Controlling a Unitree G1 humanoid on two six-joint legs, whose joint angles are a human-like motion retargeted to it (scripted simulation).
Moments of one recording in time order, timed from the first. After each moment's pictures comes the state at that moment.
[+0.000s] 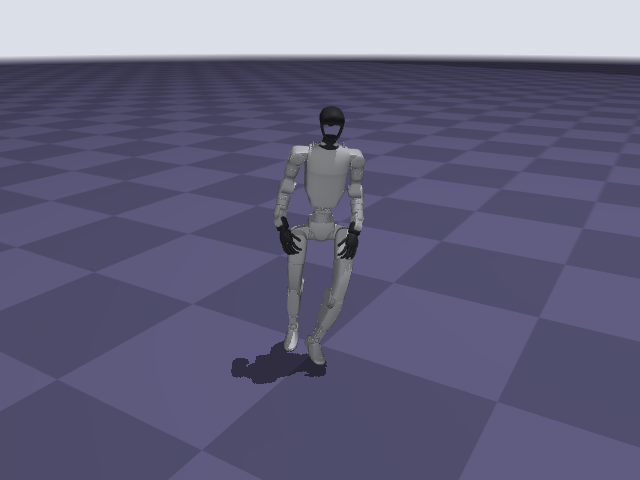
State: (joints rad) left arm 0.30 0.15 -0.16 0.67 0.87 -0.34 -0.03; right arm 0.36 -0.18 -0.03 0.73 -0.55 -0.51 0.26; waist 0.07 -0.06 -0.09; left_leg -0.56 -0.04 0.39 0.62 -0.17 0.10; right_leg 0.01 -0.05 -0.15 0.07 0.02 0.06
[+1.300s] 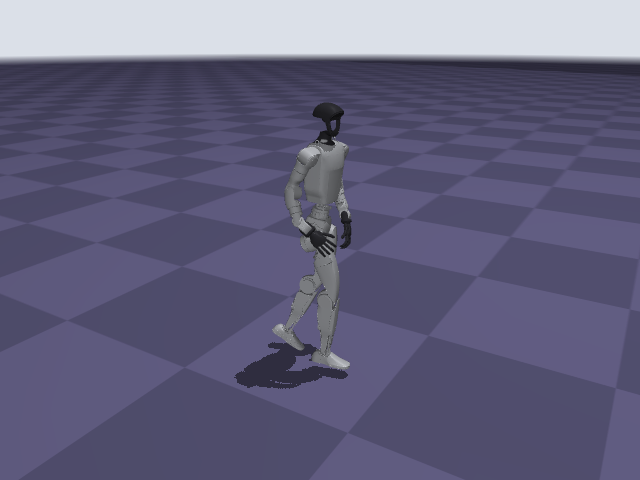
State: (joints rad) left arm 0.26 0.16 -0.23 0.83 0.90 -0.34 -0.15; right arm 0.42 -0.11 -0.07 0.65 -0.62 -0.58 0.04; waist -0.24 0.11 -0.10; left_leg 0.03 -0.02 0.12 0.21 0.11 0.02; right_leg -0.47 0.04 -0.07 0.33 0.00 0.01
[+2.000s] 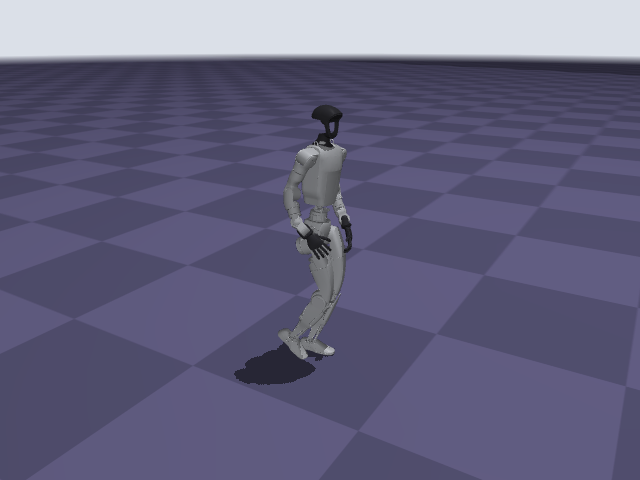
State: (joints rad) left arm 0.23 0.10 -0.08 0.86 0.78 -0.35 -0.17; right arm 0.41 -0.08 -0.07 0.68 -0.68 -0.51 0.19; waist -0.11 0.04 -0.05; left_leg -0.22 -0.01 0.13 0.42 -0.26 0.14; right_leg -0.31 0.21 0.01 0.79 0.16 0.01
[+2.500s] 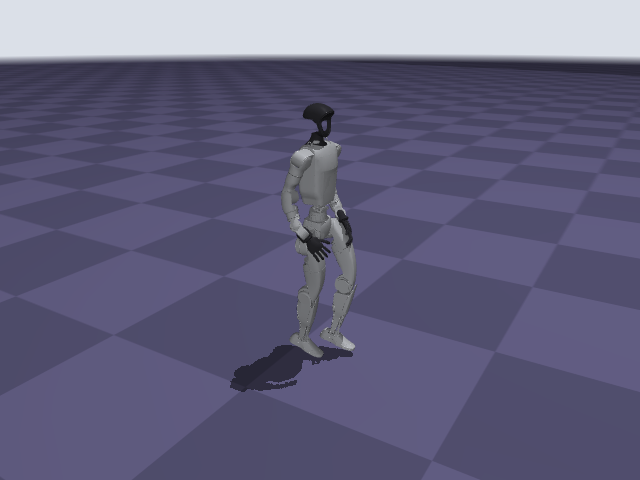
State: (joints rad) left arm 0.32 0.11 -0.09 0.82 0.81 -0.45 -0.02; right arm 0.38 -0.12 -0.03 0.77 -0.66 -0.49 0.22; waist -0.07 -0.05 -0.12; left_leg -0.45 -0.06 0.15 0.53 0.05 0.07; right_leg -0.03 0.11 -0.01 0.12 0.13 -0.19
